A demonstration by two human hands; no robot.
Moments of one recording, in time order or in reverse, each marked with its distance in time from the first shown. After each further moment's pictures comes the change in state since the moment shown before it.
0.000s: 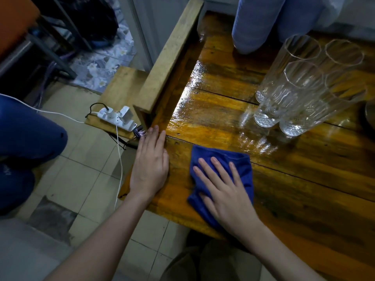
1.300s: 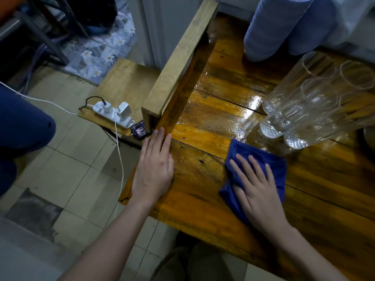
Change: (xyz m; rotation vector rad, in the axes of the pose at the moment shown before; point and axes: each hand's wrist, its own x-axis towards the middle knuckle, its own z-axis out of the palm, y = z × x) left_hand 0.004 -0.006 0.003 -0.010 -0.027 0.014; right_hand -0.005 0.058 -0.013 0.043 0.037 0.193
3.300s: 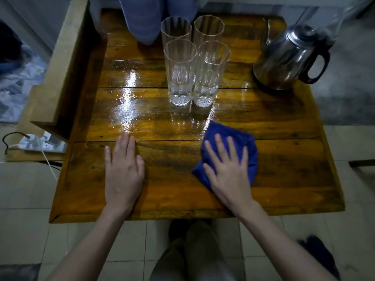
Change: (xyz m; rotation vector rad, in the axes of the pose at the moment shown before) left_hand -0.027 0.090 0.029 0.097 -0.015 0.185; right_hand -0.089 0.041 0.011 -0.012 0.112 0.454
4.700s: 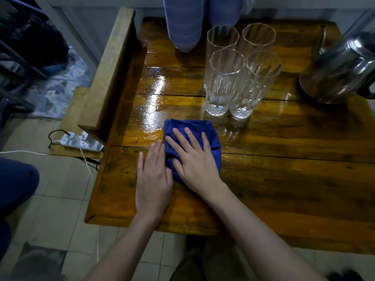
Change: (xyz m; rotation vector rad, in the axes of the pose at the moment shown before) left_hand 0.002 -0.003 0.001 -0.042 -0.013 -0.044; right_hand 0.087 -0.130 0.014 0.105 -0.047 -0.368
